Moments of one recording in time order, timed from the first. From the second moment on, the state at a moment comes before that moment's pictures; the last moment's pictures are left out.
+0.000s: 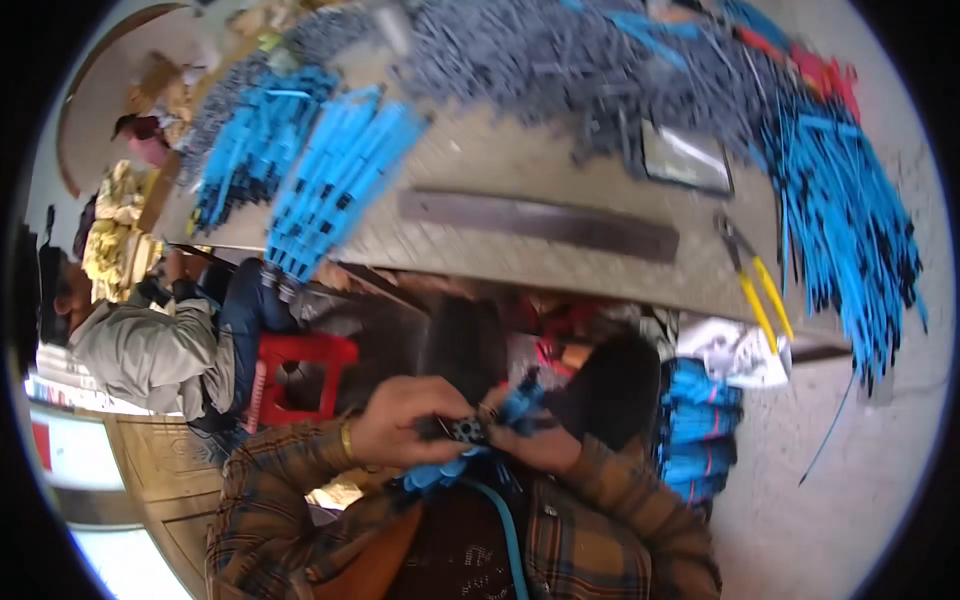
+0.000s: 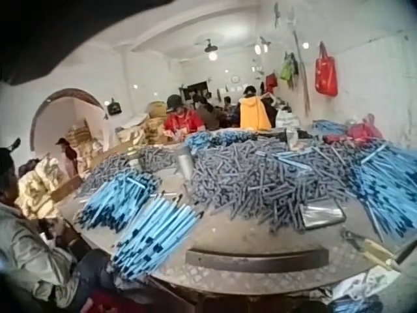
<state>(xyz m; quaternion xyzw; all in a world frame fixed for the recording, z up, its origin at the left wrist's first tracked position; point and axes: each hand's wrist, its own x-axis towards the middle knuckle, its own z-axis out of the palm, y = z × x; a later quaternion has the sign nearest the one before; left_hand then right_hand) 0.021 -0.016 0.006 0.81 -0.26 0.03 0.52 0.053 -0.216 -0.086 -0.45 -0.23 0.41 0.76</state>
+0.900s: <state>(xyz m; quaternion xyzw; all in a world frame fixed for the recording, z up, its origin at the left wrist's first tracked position) 0.023 -0.014 -0.015 0.69 -0.26 -0.14 0.67 0.062 -0.218 -0.108 -0.46 -0.32 0.48 0.67</state>
